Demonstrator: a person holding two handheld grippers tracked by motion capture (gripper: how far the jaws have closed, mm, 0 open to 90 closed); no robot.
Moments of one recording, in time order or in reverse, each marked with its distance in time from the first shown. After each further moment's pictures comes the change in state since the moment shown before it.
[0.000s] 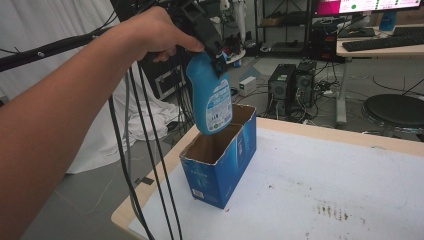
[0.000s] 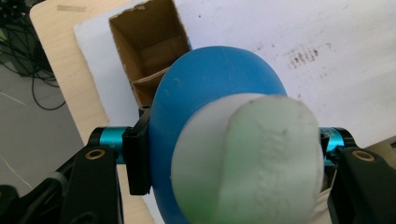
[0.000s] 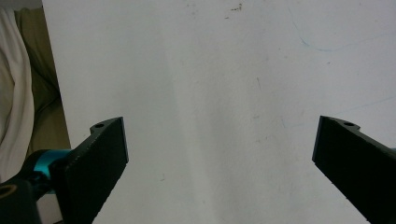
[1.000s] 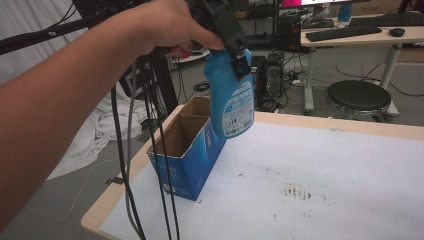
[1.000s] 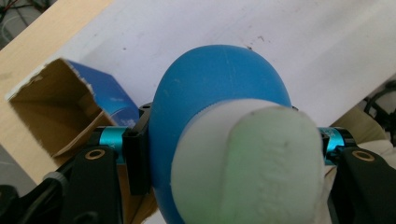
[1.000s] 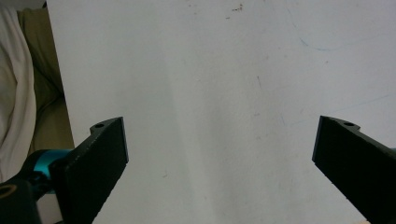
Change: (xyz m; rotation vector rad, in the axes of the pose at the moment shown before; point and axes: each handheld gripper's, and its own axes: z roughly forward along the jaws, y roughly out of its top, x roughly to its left) left arm -0.101 0.043 0.020 0.015 -0.102 0.254; right arm 0.003 -0.004 -0.006 -0.008 -0.006 -0.006
